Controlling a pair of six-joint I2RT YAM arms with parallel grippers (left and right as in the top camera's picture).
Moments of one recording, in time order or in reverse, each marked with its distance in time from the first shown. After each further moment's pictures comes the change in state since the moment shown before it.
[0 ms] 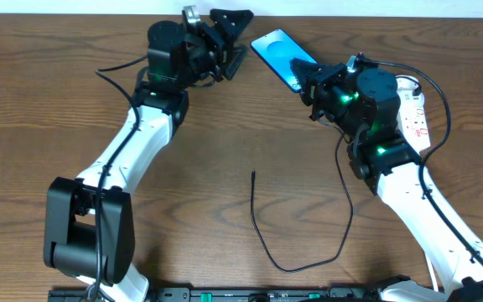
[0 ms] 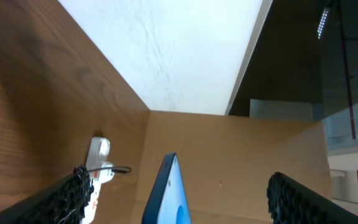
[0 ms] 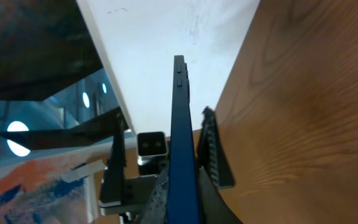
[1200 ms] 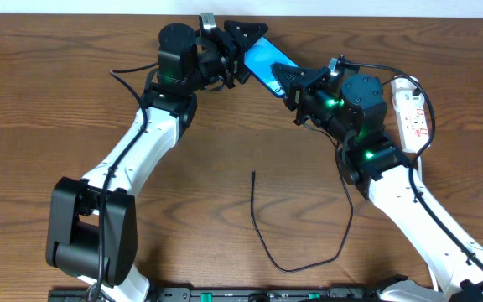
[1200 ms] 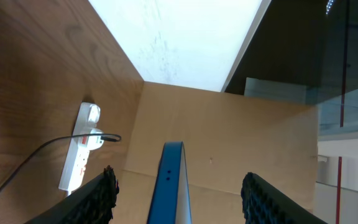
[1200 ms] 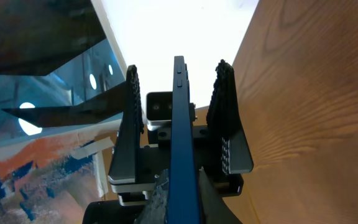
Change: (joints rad) left arm -0.037 0.000 0.000 0.000 0.079 -0.089; right arm 0.077 0.000 0.000 0.037 -0.026 0.053
